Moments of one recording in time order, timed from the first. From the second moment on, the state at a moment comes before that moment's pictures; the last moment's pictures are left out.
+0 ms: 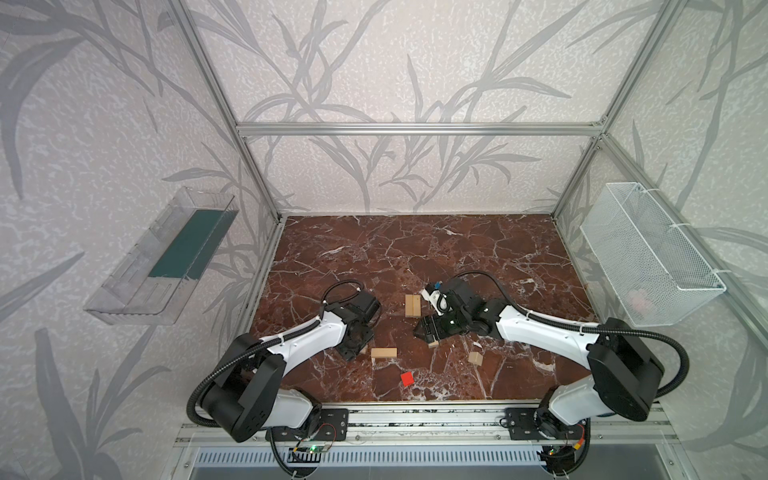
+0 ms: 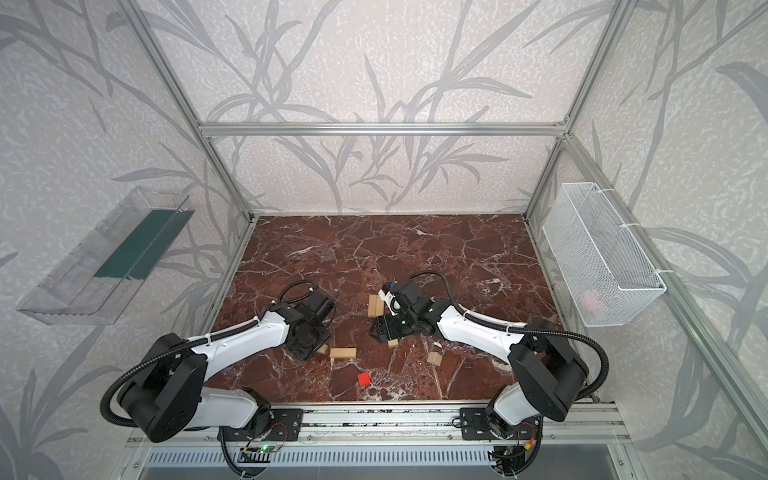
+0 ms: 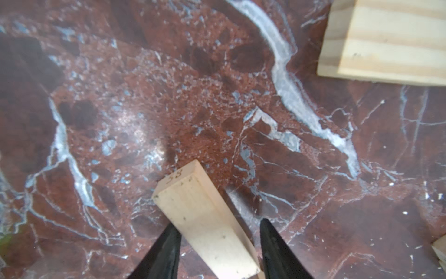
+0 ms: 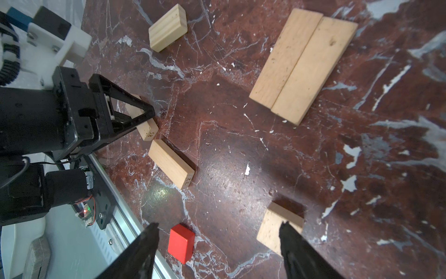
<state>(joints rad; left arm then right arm) -0.56 1.38 0.67 -0.72 -0.12 -1.36 0.79 1.50 0.87 -0.29 -0.35 0.50</state>
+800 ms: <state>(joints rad) -0.55 1.38 0.71 -0.70 -0.10 -1.26 0.78 1.51 0.87 -0.24 -0.40 0.52</state>
